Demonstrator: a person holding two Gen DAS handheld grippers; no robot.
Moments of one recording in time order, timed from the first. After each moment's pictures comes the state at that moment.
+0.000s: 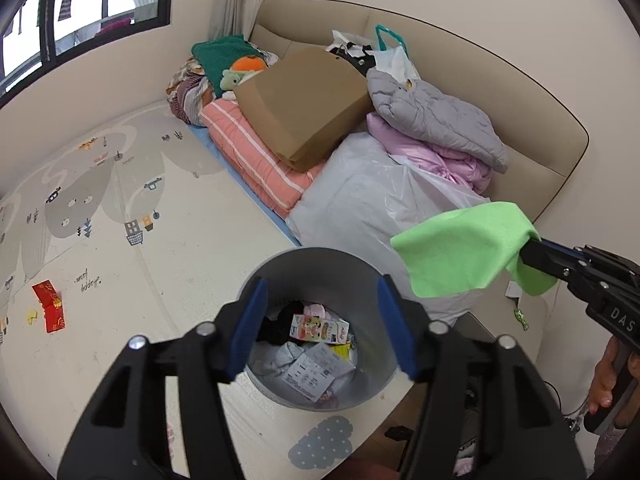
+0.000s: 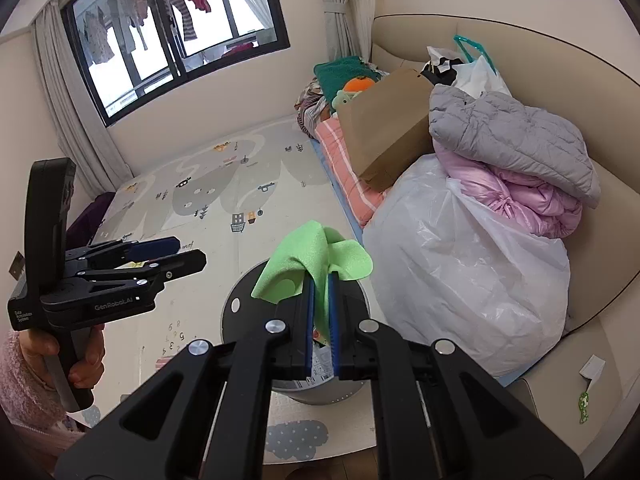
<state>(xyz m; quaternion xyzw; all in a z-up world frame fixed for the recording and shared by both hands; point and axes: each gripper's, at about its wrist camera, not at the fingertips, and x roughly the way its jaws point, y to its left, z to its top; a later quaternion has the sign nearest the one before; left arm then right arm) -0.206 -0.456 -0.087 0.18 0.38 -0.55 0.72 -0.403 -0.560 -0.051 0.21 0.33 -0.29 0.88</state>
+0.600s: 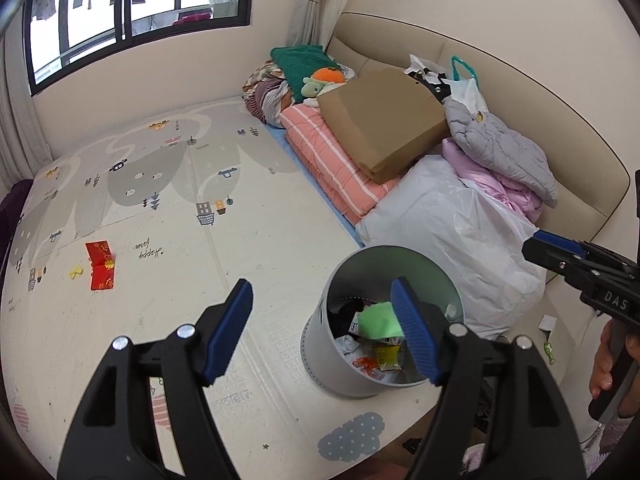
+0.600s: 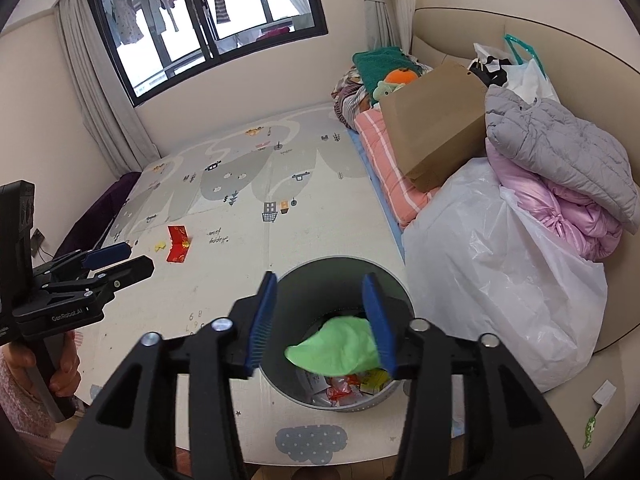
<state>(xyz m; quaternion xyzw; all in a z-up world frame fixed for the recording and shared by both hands) -0.164 -0.390 -0.077 0.14 0.39 -0.46 0.79 -0.351 -0.553 -0.055 0.20 0.34 -0.23 0.89</state>
